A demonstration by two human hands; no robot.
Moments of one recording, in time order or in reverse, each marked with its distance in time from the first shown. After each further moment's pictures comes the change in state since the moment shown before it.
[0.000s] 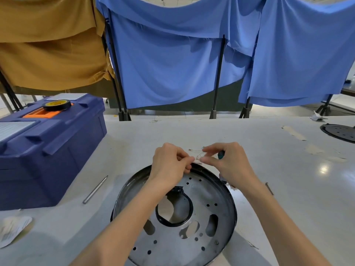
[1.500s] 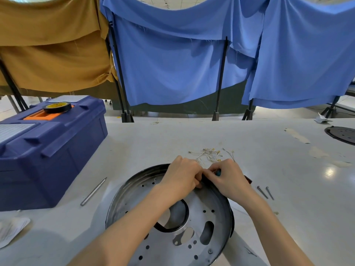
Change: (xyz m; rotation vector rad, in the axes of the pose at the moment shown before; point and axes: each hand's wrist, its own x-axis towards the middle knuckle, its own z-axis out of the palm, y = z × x) left_hand 0.011 0.000 0.032 0.759 -0.321 0.361; right_hand -0.010 0.027 0.012 -0.129 -0.135 0.017
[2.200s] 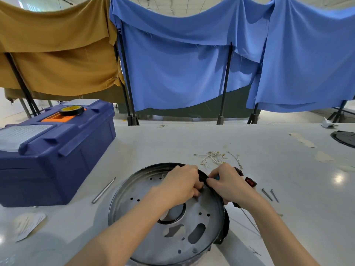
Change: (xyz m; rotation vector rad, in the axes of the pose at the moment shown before) left_hand -0.020 -0.013 0.001 -0.104 -0.092 -0.031; right_hand -0.011 -0.028 -0.007 0.053 -0.248 0.144
